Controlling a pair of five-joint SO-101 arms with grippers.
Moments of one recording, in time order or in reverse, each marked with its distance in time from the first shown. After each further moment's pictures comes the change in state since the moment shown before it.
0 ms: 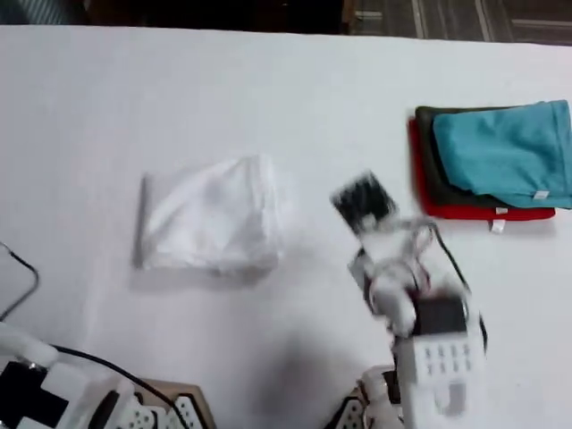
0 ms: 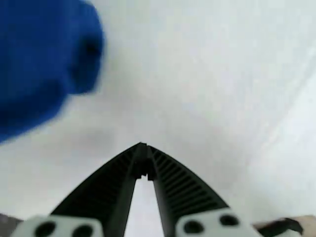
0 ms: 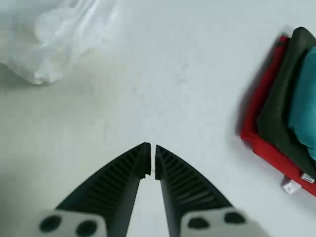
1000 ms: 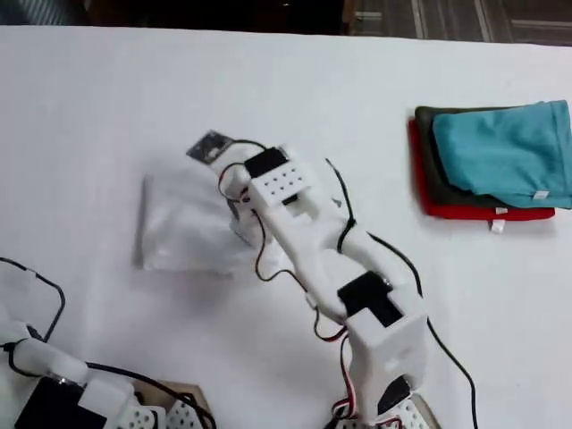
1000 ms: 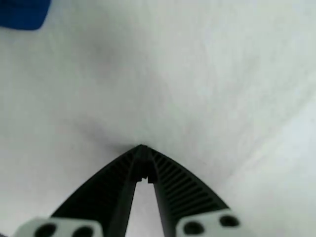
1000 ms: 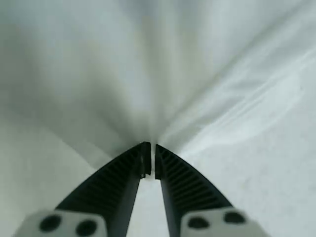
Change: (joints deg) left arm -0.2 -9.1 22.2 -15.2 12.1; right arm -25.5 78.9 -55.3 11.9 -10.3
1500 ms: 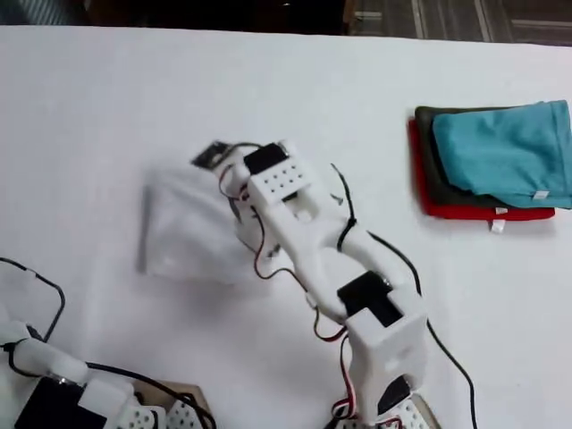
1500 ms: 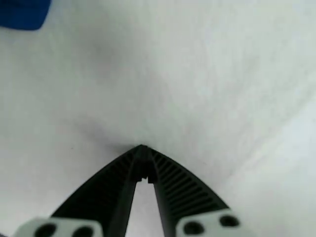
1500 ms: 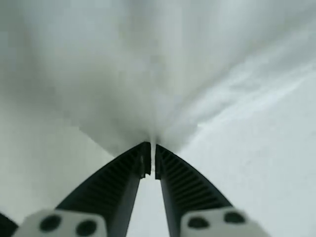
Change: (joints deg) left arm 0.0 0.0 0.0 -0.1 0.0; right arm 0.2 0.0 -4.0 5.2 0.0
